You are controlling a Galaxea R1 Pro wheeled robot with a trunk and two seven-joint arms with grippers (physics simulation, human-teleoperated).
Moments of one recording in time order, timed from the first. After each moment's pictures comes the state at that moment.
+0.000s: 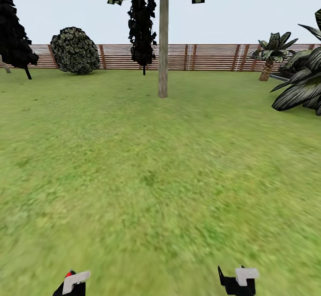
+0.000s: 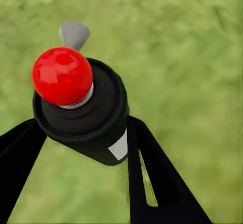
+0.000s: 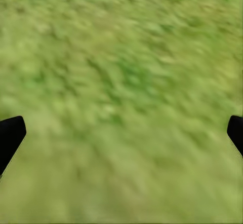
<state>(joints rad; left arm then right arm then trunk) -0.30 0.06 0.27 -0.31 -0.10 -0.40 0.13 -0.38 -0.09 0.00 -0.14 0.00 -0.64 0.00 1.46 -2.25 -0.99</state>
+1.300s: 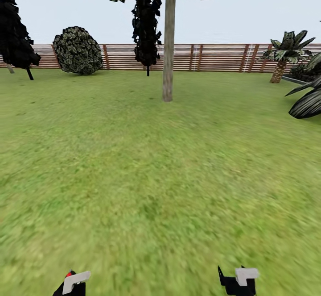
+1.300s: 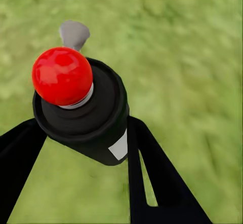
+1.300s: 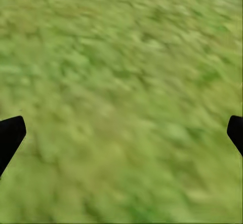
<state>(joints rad) -0.30 0.06 0.27 -0.31 -0.10 -0.40 0.13 -0.38 -0.09 0.00 -0.14 0.00 -0.64 0.00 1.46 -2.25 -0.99</state>
